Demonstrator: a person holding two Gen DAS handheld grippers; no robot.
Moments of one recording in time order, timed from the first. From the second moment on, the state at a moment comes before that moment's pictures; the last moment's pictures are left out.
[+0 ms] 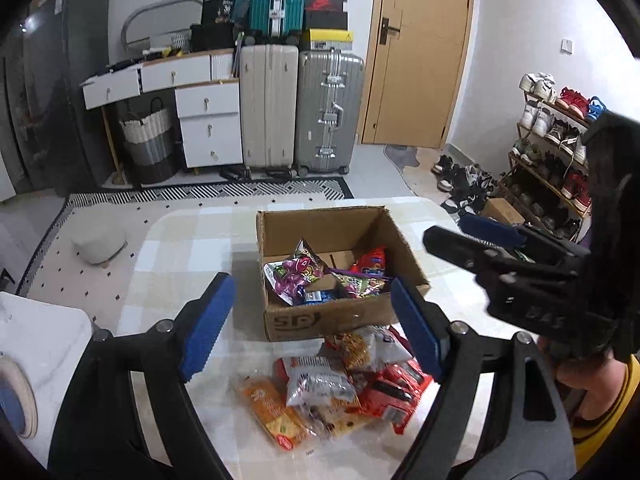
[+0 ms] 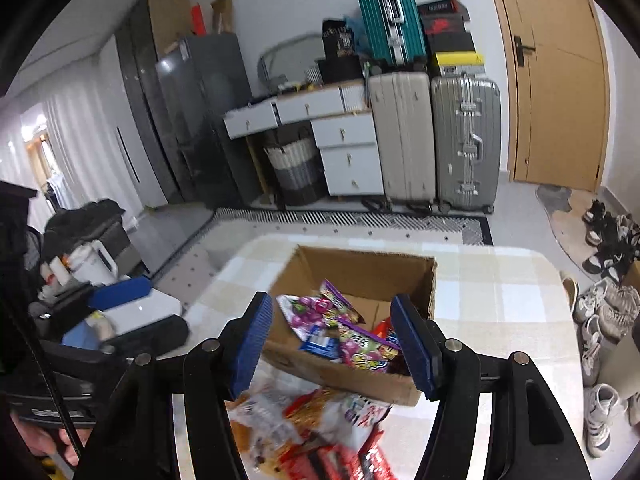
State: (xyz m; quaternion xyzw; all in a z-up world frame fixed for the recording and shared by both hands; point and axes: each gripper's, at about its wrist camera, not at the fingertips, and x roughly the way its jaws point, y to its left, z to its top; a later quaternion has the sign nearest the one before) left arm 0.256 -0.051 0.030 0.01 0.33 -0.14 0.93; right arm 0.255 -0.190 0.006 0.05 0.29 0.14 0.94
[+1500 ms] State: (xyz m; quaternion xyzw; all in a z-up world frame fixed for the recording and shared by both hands) left arm 0.016 0.013 -0.056 -0.04 0.31 -0.11 0.94; right arm 0.007 -0.187 -0.086 0.07 0.19 0.16 0.97
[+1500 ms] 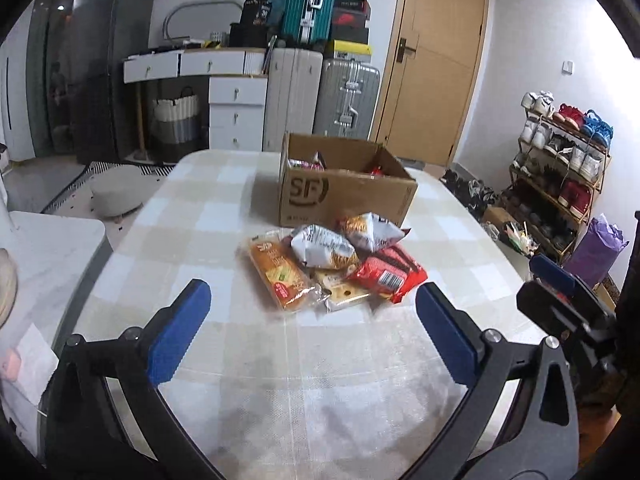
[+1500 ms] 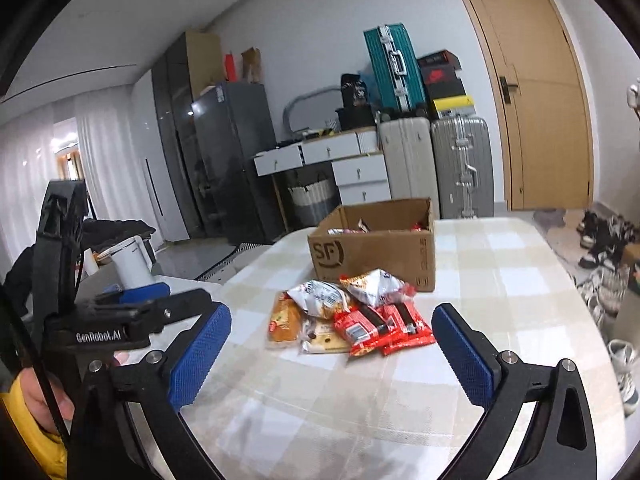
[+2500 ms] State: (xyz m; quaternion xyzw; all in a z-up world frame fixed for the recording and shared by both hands) left arm 0.168 0.031 -0.163 -0.09 0.42 -0.07 0.90; right arm 0.191 -0.131 -0.189 -0.12 0.37 0.17 0.90
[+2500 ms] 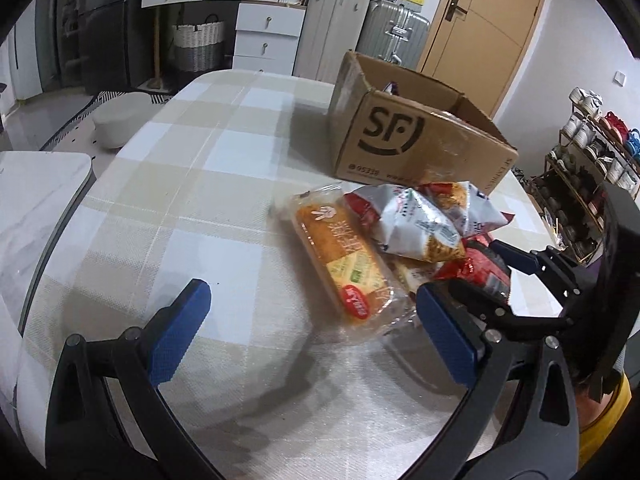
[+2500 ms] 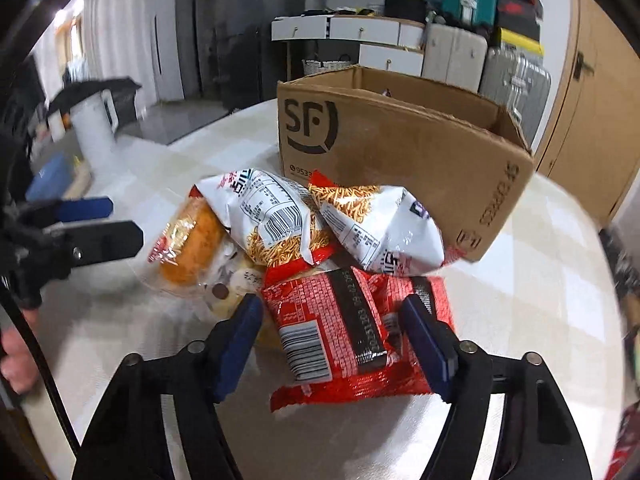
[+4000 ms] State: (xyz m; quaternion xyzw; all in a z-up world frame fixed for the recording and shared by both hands) left arm 0.171 0.014 -0.163 -0.10 0.48 -0.08 0.87; right arm 0.147 -0.195 -0.168 0.12 0.28 0.27 0.91
